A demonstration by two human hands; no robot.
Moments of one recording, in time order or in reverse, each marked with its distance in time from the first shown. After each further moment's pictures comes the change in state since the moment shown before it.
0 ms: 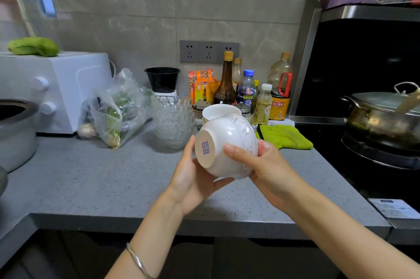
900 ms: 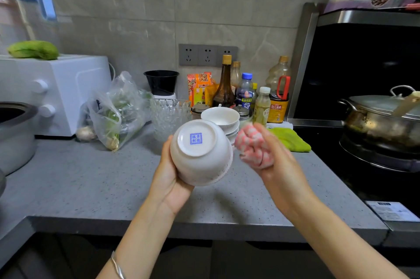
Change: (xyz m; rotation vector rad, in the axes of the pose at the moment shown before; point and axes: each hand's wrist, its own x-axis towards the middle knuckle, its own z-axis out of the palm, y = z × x) left_hand -0.011 0.019 0.000 -0.301 0.191 0.235; right_hand 0.004 0.007 -0.021 0.148 0.269 -0.064
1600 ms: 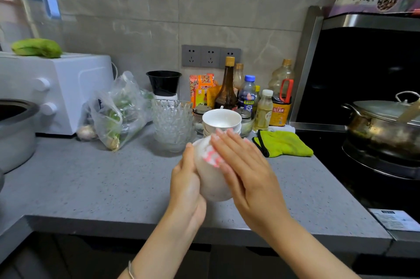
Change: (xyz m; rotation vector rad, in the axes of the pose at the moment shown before) left_hand -0.010 -0.032 0.019 0.221 0.202 0.232; right_hand -0.003 0.036 0.008 -1.195 -0.148 -1.026
